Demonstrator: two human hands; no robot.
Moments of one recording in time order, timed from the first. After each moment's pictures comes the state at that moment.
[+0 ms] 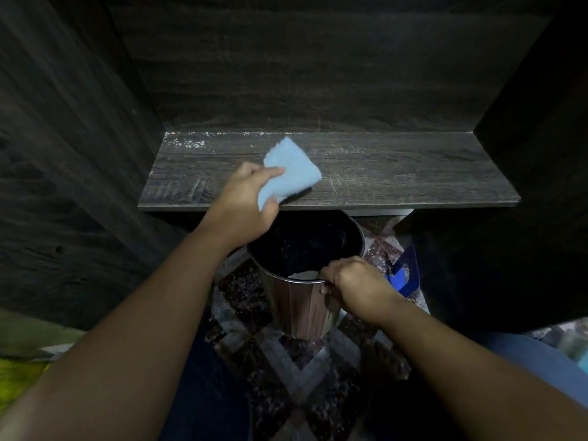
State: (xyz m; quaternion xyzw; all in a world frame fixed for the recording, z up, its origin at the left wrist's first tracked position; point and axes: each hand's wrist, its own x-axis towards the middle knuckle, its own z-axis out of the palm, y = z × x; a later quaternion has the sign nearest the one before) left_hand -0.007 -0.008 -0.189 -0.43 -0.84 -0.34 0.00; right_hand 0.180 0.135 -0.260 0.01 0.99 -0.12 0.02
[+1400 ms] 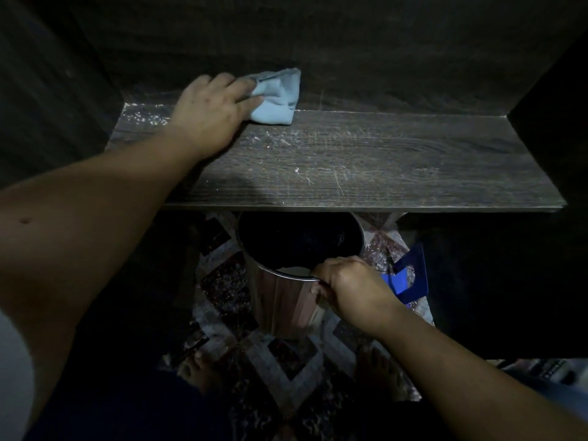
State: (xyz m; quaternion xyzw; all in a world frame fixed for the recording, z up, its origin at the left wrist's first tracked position) left_hand -0.163 0.062 -0.200 -0.56 -0.80 0.05 0.22; right_hand 0.151 0.155 -0.295 0.04 0.98 -0.21 -0.02
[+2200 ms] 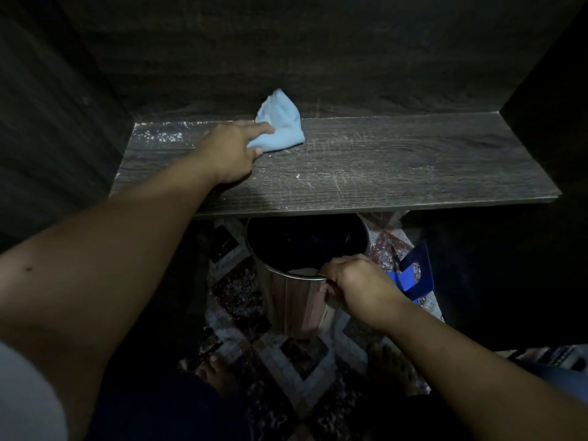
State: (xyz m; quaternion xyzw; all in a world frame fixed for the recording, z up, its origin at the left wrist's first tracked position) left_hand -0.129 0.063 -0.203 -0.46 -0.88 -0.15 -0.03; right_hand 0.152 0.156 -0.288 0.05 0.98 -0.21 -0.02
